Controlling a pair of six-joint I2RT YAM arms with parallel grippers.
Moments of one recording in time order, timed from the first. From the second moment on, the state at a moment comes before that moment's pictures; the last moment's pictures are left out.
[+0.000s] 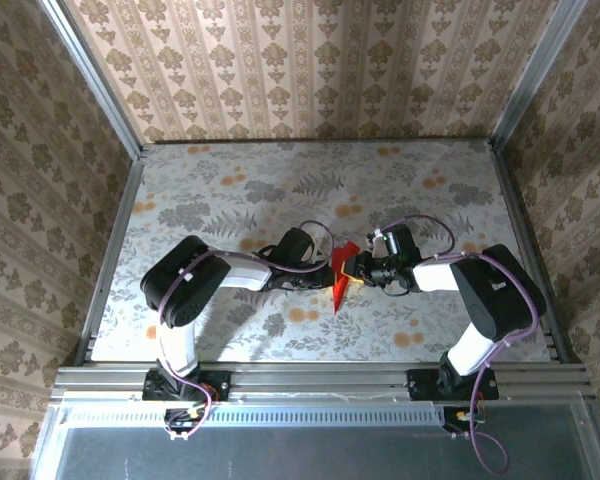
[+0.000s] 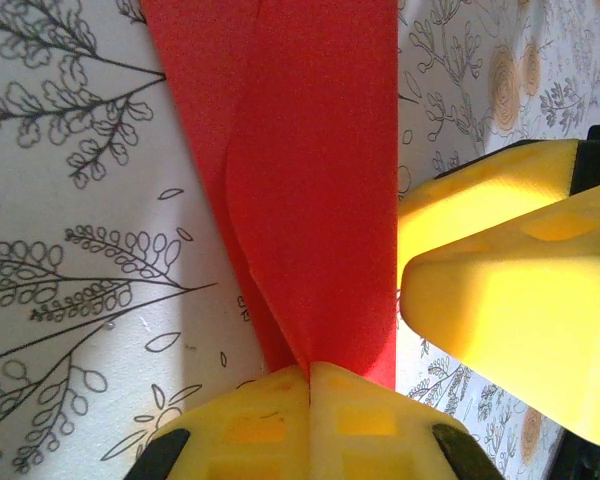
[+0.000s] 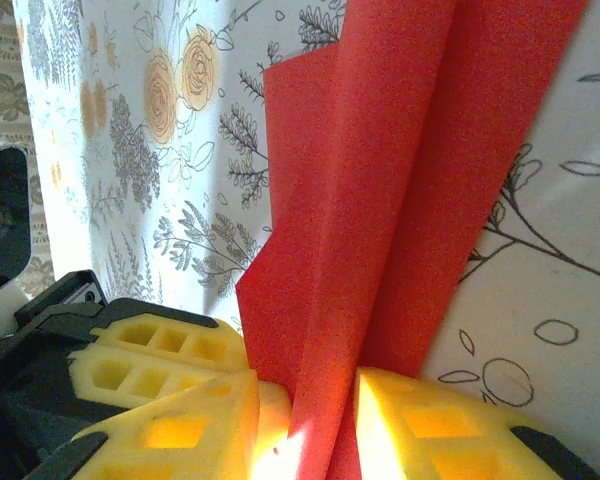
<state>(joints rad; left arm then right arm) -0.82 1.89 0.85 0.23 0.48 -0.75 0.34 1.66 0.57 0.25 -0.60 0.76</state>
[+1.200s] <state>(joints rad) -0.82 1.89 0.88 0.18 0.48 -0.75 0.42 1.67 0.79 -0.14 -0.46 0.67</state>
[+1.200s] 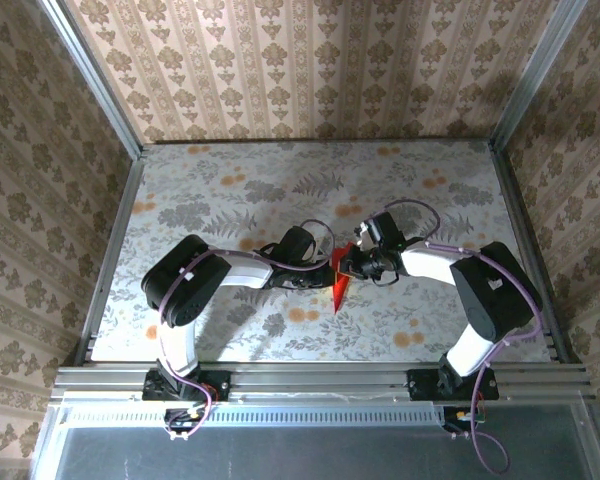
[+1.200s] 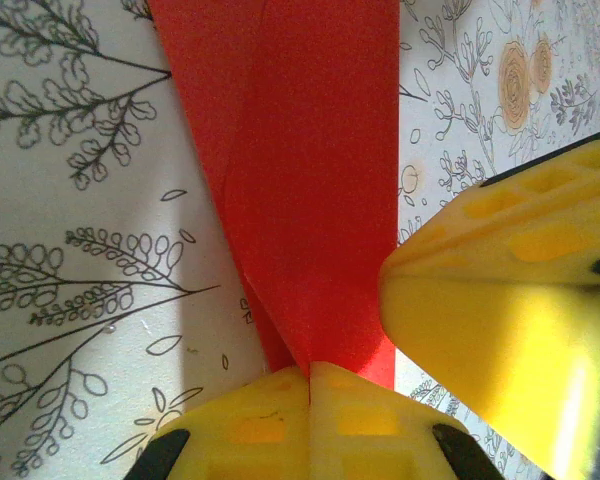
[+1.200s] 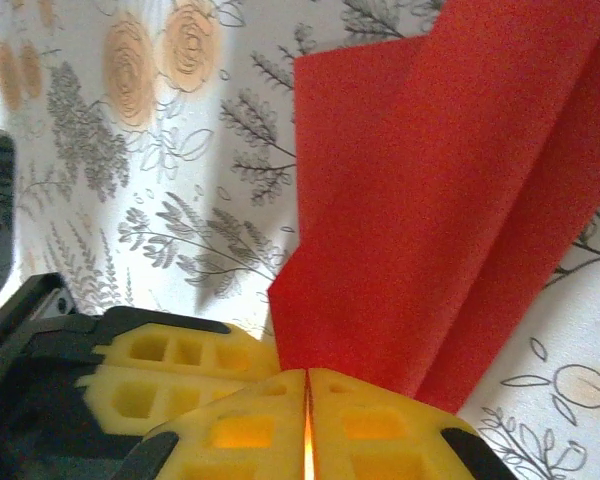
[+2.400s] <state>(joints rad) -0.82 1.87 0.90 0.11 0.47 -0.72 0.41 1.68 0.71 -0.08 -0.43 0.65</state>
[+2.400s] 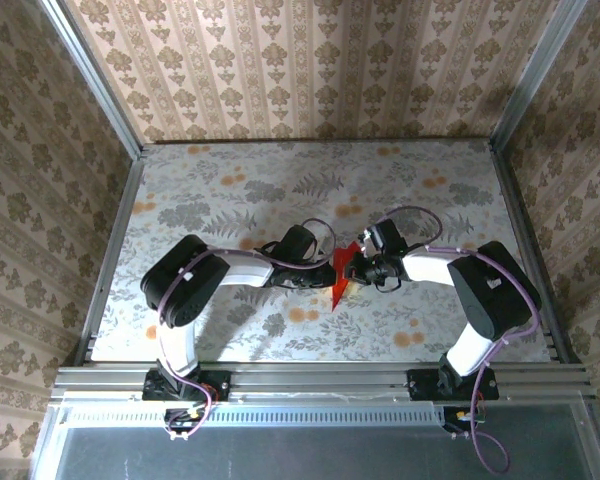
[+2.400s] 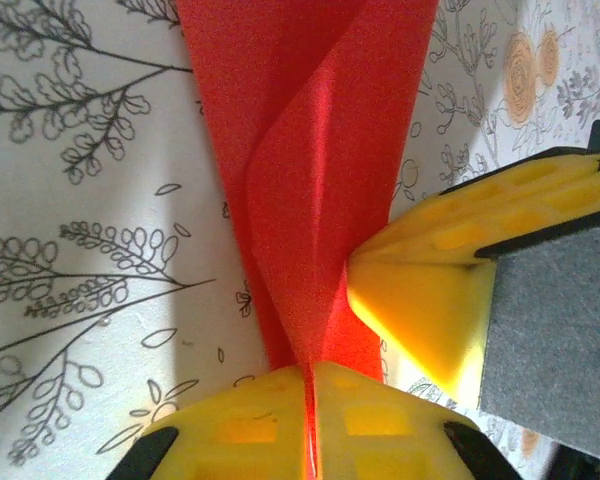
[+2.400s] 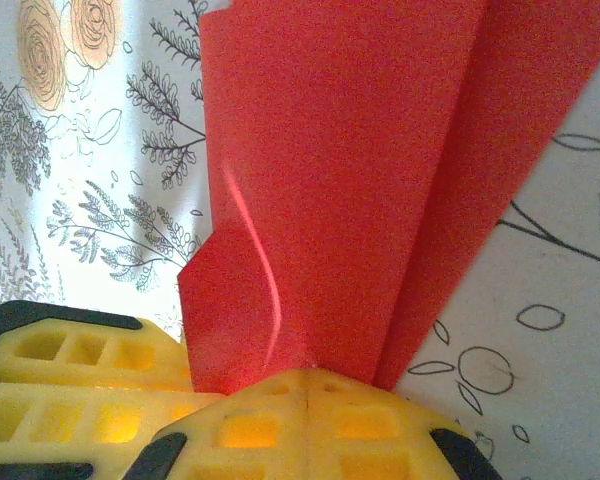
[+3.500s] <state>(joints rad) -0.91 1.80 0.97 -0.05 0.51 -0.69 0.40 1.67 0.67 0.00 -0.46 0.66</state>
